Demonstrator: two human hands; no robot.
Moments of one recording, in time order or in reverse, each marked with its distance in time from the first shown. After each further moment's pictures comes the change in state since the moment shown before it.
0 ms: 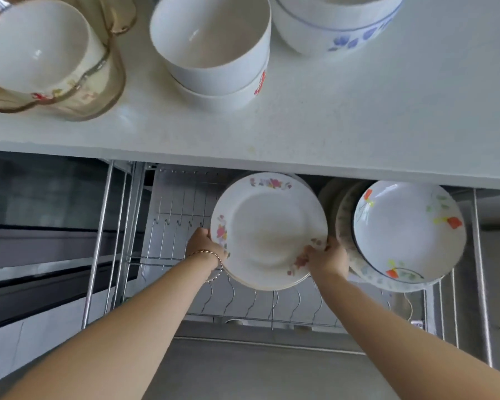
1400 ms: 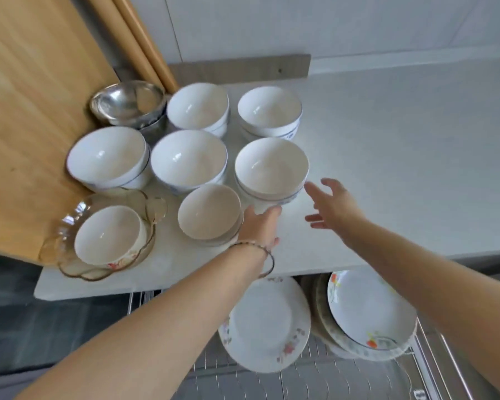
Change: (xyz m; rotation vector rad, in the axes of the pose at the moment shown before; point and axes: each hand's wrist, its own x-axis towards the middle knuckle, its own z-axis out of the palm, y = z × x) left_hand -0.166 0.218 -0.096 -0.704 -0.338 0.411; right_hand -0.083 -0.237 -0.143 0.268 -0.054 -0.407
